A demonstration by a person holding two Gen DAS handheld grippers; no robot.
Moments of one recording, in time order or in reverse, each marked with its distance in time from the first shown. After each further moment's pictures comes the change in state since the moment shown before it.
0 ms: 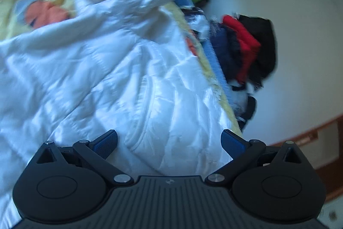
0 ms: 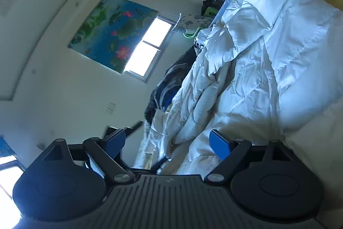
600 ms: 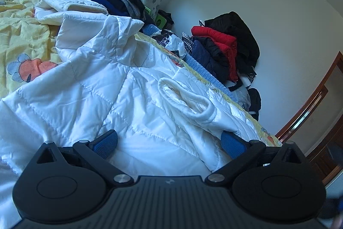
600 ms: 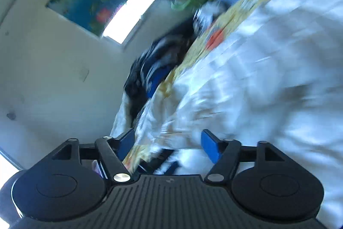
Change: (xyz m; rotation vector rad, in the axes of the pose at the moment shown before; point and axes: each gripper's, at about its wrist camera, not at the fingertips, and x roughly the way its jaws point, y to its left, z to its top) left arm -0.008 0.013 -0.027 0.445 -0.191 0.005; right arm 0.071 0.082 0.023 -0.140 0.114 -0.215
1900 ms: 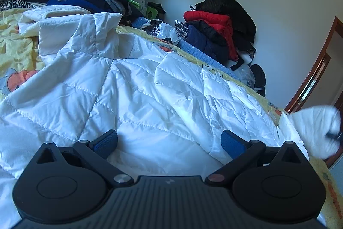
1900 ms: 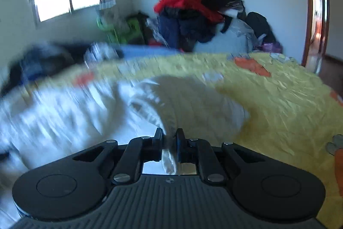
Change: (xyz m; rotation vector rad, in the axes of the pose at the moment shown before) left arm 0.006 -0.026 -0.011 0.156 0.063 0.035; right arm -0.071 0.000 0.091 -0.499 -0.157 -0.616
